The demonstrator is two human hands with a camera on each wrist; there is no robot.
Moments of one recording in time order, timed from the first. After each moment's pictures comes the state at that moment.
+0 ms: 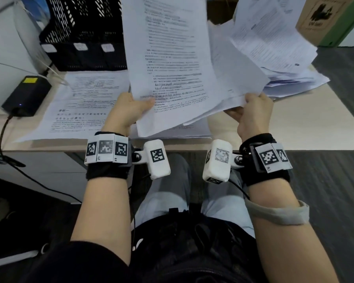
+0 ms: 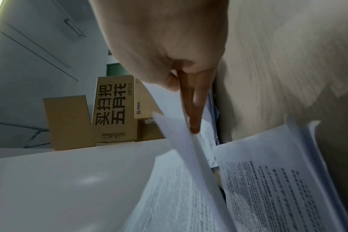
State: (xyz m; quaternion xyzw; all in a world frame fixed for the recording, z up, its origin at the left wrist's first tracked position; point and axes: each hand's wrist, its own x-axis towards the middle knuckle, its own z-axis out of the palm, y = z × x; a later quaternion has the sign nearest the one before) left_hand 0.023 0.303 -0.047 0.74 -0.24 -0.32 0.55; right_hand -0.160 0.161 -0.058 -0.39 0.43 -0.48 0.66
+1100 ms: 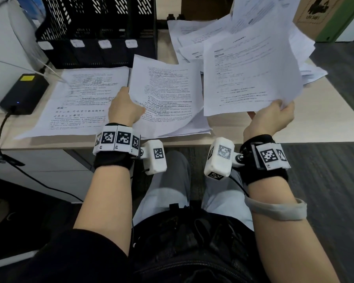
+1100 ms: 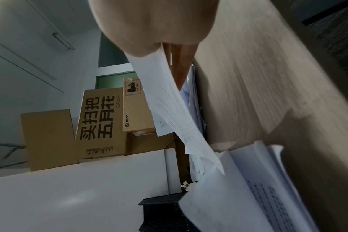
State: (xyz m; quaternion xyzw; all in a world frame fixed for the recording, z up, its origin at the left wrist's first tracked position) left_hand 0.040 0.296 -0.069 0.90 -0.25 -0.16 0.32; right_hand -0.174 0.168 -0.067 -0.29 0.51 -0.67 0.45
